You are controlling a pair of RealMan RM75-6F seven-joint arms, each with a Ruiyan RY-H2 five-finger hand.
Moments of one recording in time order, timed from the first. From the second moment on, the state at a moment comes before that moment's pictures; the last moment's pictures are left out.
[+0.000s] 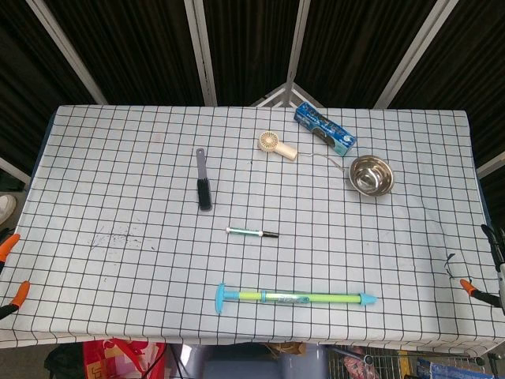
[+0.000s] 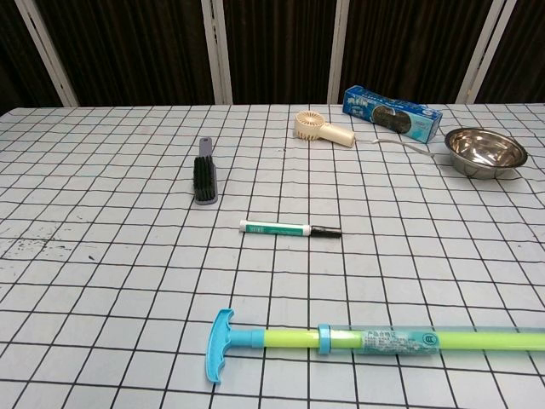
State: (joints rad) left arm 0.04 -1.00 0.00 -1.70 1.64 1.63 -0.04; right arm 0.04 -1.14 0.08 -1.28 -1.51 1.54 0.25
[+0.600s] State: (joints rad) left arm 0.01 -1.01 -0.02 -1.67 1.60 1.60 -0.08; right arm 0.05 -1.13 0.07 -1.34 -1.51 1.51 0.17
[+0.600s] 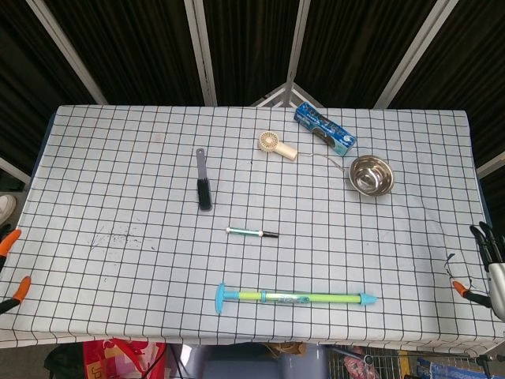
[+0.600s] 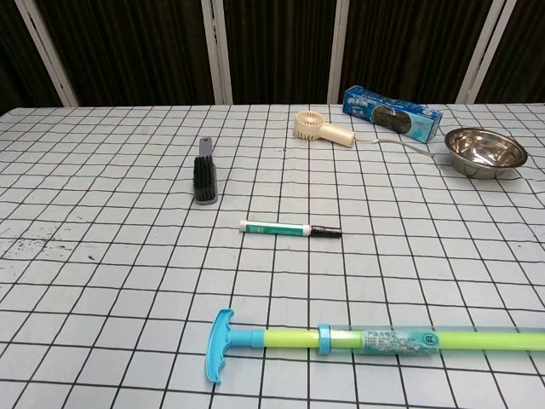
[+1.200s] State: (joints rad) left arm -0.15 -0.92 -0.14 -1.82 1.37 1.36 0.07; right arm 0.09 -1.10 0.07 -1.47 -1.49 1.43 0.04
